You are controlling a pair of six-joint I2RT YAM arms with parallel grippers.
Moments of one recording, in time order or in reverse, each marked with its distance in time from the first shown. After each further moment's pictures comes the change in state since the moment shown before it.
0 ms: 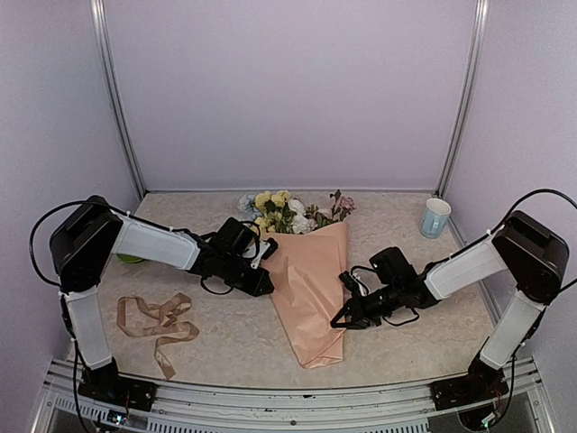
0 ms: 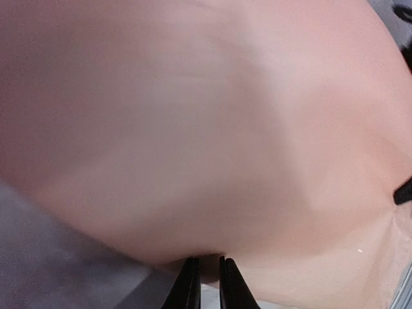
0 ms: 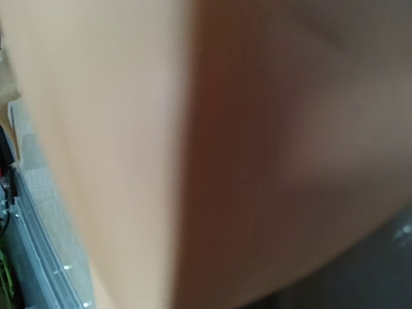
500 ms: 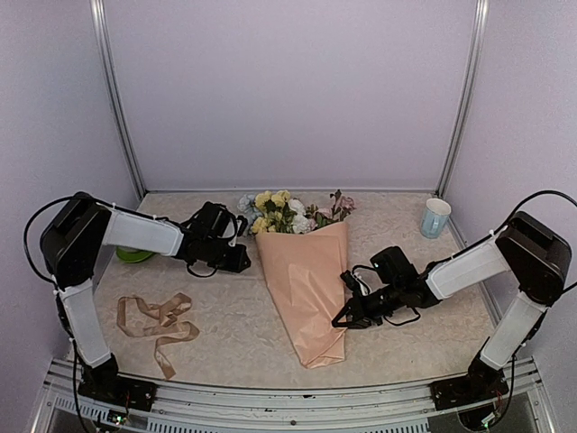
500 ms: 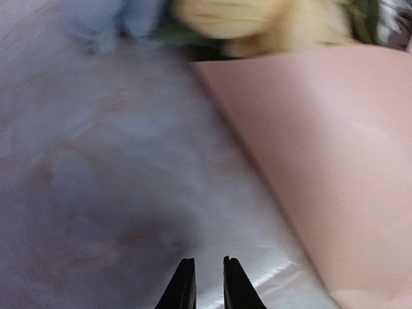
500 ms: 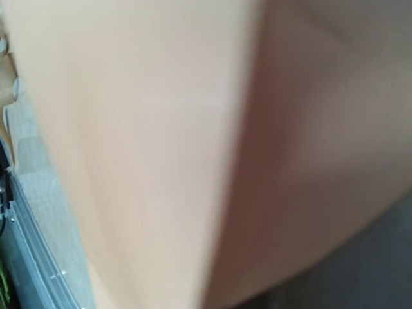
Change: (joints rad) left arm 0.228 -0.016 -0.005 0.035 -0.163 -0.095; right arm 0.000 -0.019 -0.002 -0.022 0.021 0.000
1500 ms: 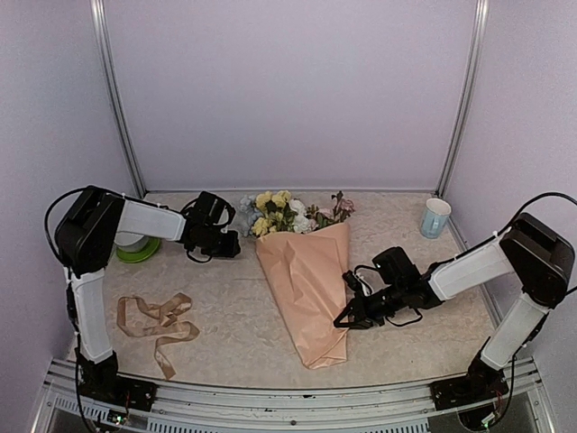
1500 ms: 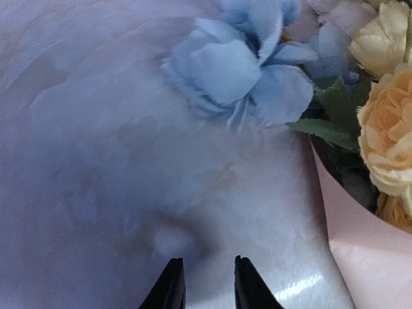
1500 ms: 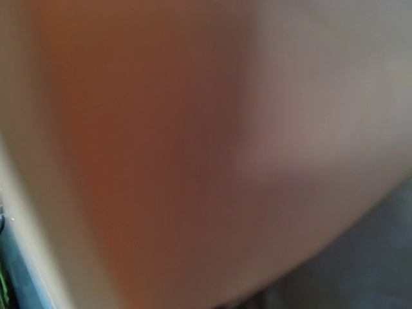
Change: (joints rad) left arm 0.076 0.145 0.182 -0.033 -0.045 0.002; right arm 0.000 -0.023 -0.017 0.000 0.006 0.001
